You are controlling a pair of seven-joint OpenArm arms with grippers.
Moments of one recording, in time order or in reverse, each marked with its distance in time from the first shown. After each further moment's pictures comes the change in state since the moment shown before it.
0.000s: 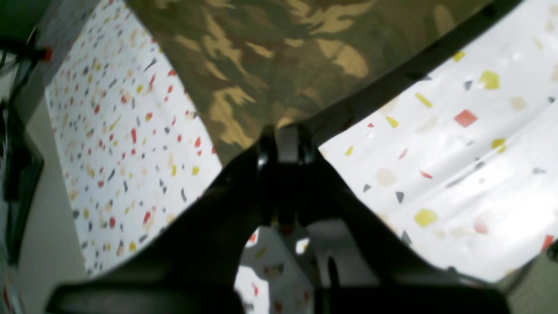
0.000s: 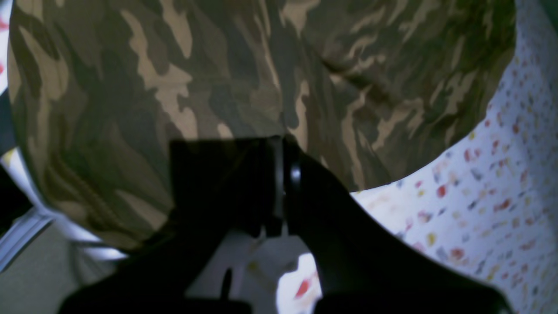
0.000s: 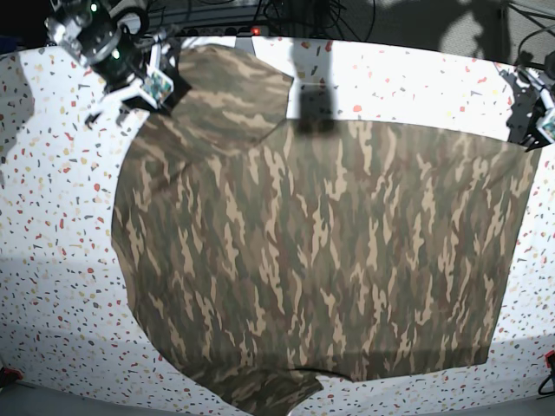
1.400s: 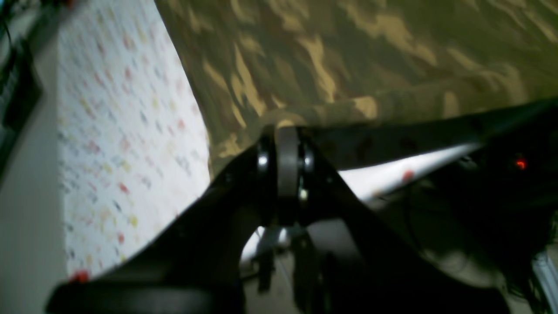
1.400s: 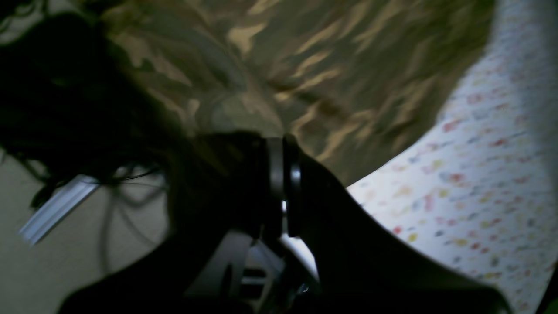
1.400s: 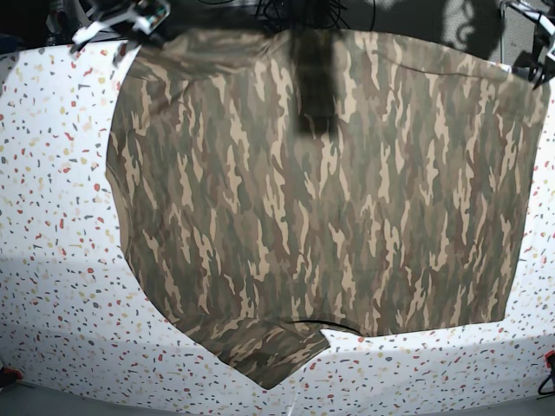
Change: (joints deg) left arm 16.9 15.0 -13.5 8.1 3.4 -0.5 -12.1; right arm -23.6 -7.3 10.5 15.8 -6.3 -0.7 1.9
